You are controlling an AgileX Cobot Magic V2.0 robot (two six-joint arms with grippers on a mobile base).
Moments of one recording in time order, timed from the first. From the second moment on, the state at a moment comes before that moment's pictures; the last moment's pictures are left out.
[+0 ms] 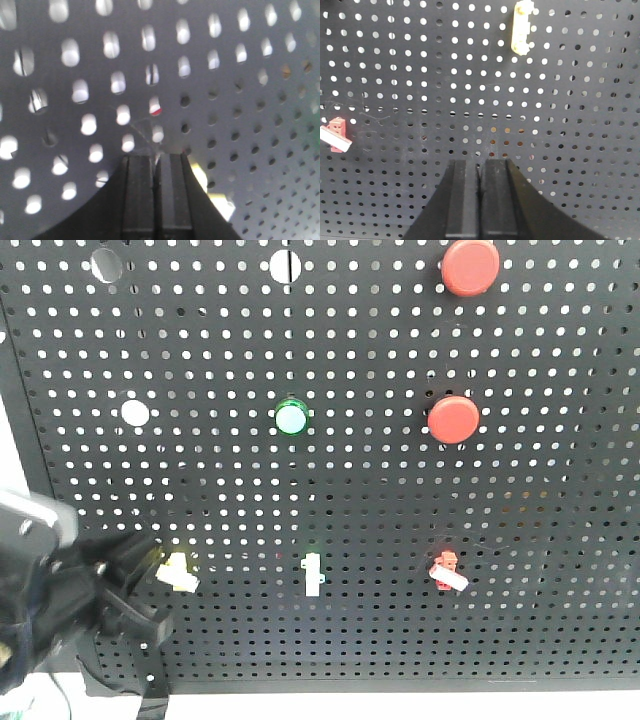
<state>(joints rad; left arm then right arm) -0.34 1.29 -0.76 0.15 -0.33 -0.05 0.00 0.47 -0.33 -0.08 -0.10 0.00</state>
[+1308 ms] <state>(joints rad) -0.43 1.05 -0.55 0.15 -0.11 -0.15 0.00 0.66 -0.33 -0.27 -0.31 0.29</state>
